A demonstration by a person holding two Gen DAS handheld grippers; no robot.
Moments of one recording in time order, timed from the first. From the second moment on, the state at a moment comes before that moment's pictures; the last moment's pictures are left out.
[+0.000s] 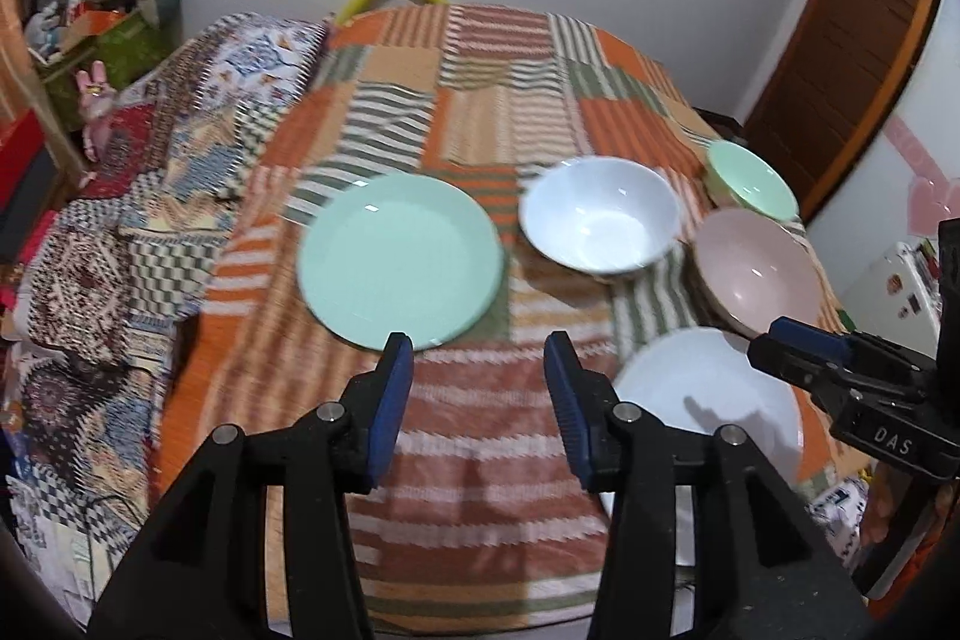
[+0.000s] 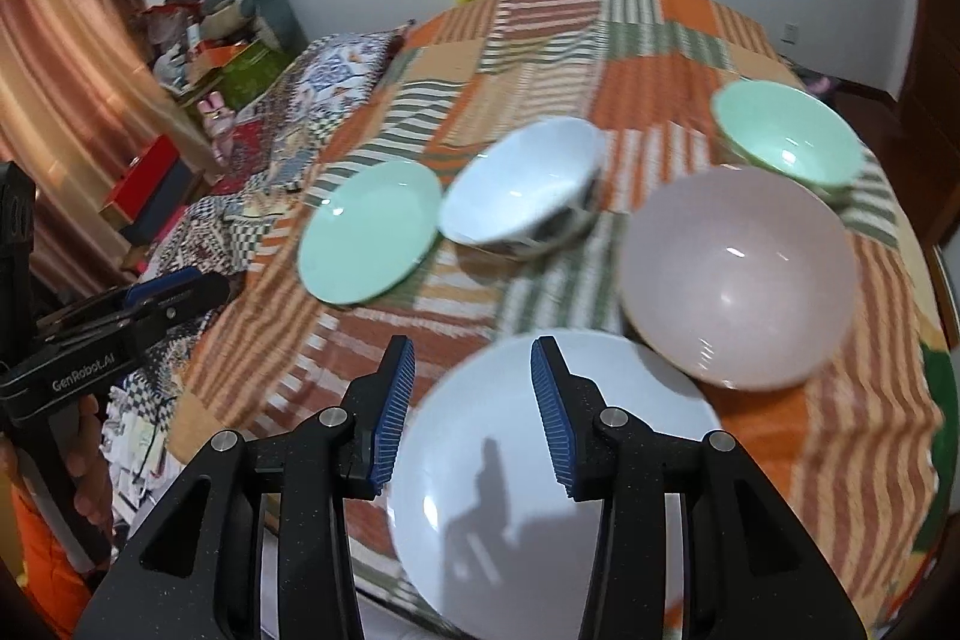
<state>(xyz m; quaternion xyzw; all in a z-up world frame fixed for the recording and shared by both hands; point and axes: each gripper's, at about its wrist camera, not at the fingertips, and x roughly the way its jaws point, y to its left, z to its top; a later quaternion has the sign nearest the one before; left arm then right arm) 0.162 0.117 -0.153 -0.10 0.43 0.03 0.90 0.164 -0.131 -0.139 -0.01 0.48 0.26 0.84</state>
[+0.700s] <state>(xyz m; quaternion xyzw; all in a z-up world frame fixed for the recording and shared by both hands) 0.223 0.216 -0.201 -0.09 0.45 0.10 0.88 0.218 -0.035 -0.191 -0.04 0.52 0.30 0.80</state>
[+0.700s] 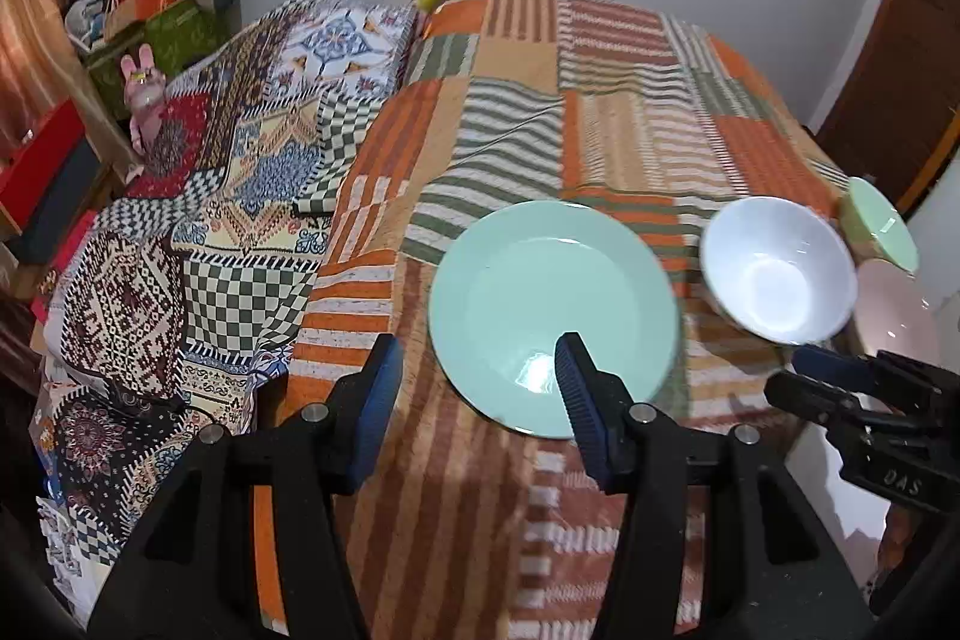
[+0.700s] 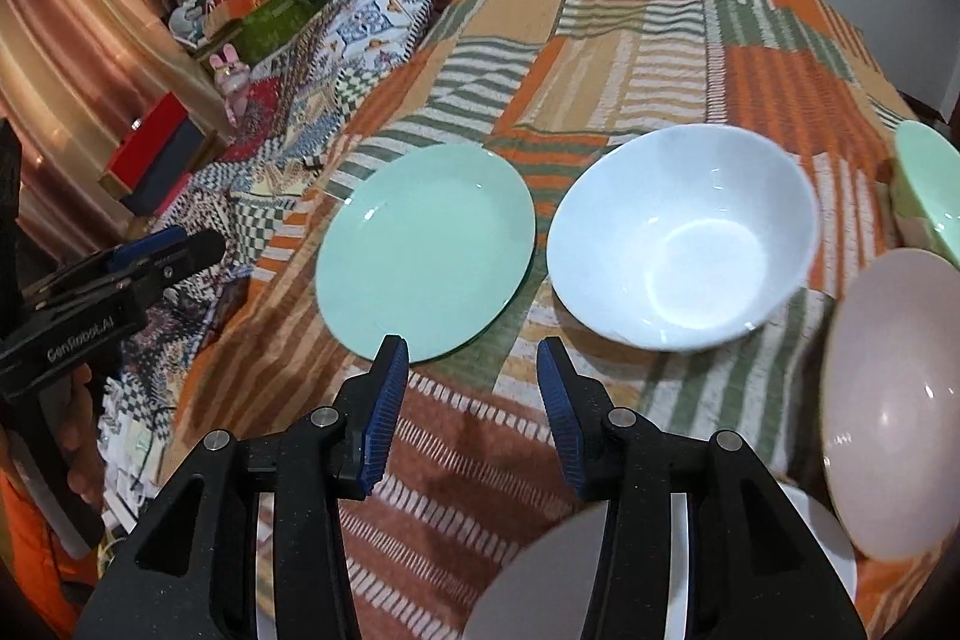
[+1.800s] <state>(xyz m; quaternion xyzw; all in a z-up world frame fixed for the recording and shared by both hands) 0.303 0.264 -0.300 -0.12 0.49 0.08 0.86 0.259 -0.006 -0.256 -0.03 0.58 0.27 0.77</state>
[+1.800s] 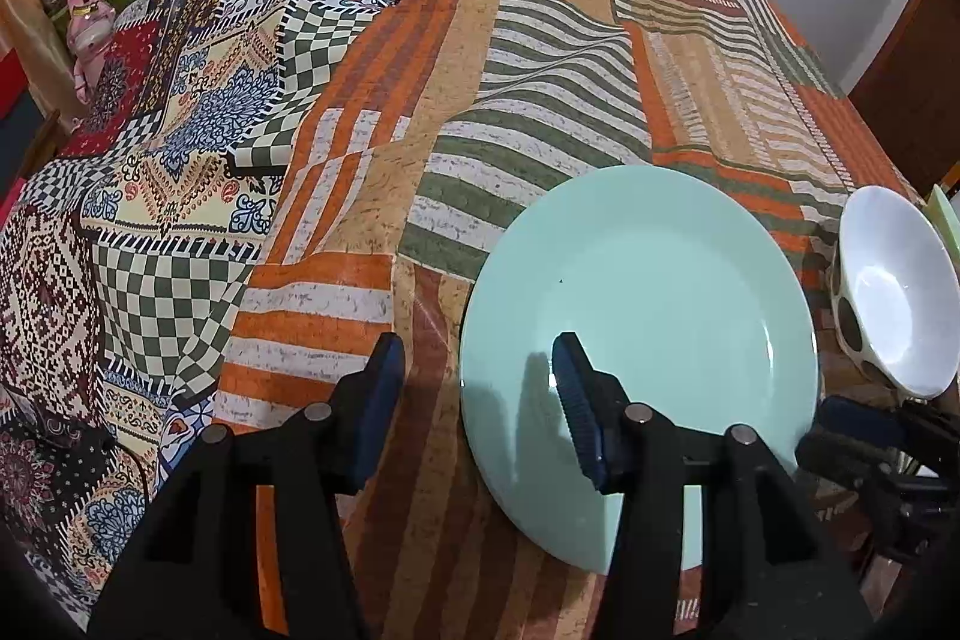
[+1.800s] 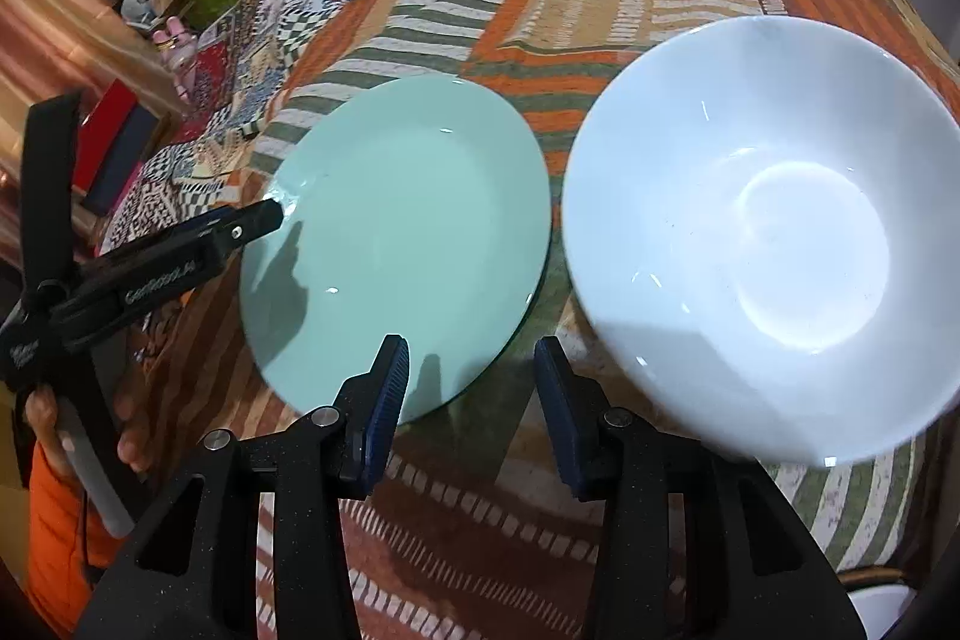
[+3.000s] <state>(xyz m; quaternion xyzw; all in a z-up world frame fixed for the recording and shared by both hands) 0.293 0.273 -0.296 -0.13 0.50 0.05 0.85 0.260 -0.003 -0.260 -0.05 0.58 0.26 0.77</state>
